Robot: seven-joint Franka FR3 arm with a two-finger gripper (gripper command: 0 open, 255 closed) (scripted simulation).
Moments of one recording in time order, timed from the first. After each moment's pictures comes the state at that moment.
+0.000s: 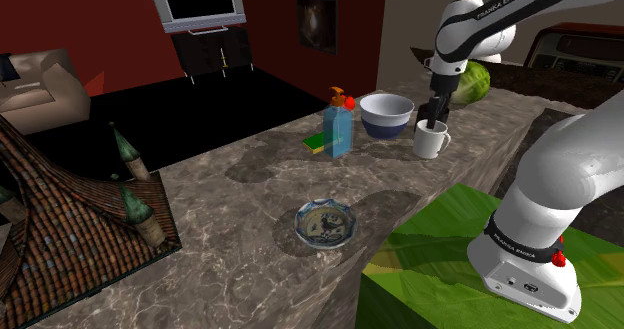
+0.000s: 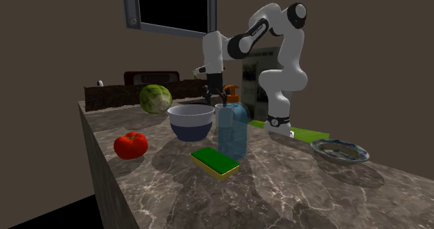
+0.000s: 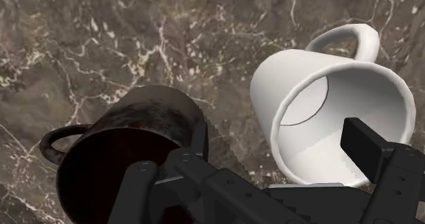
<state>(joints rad) -0.18 -0.49 -0.48 -2.66 -0.23 2.14 -0.50</state>
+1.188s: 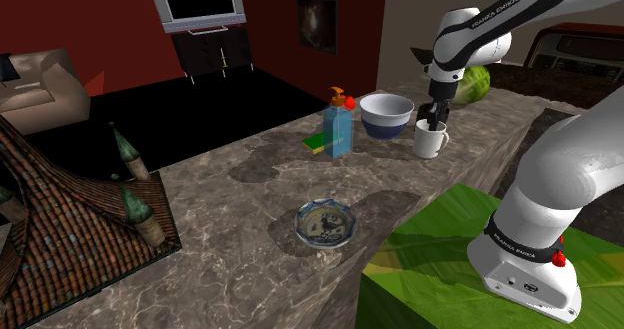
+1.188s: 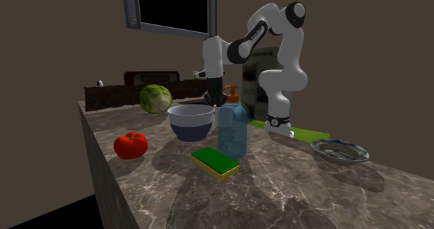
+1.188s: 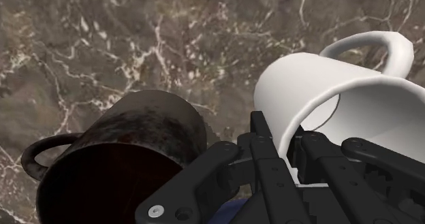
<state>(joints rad) -0.17 -0.45 -0.50 -2.69 -0.23 2.20 -0.50</state>
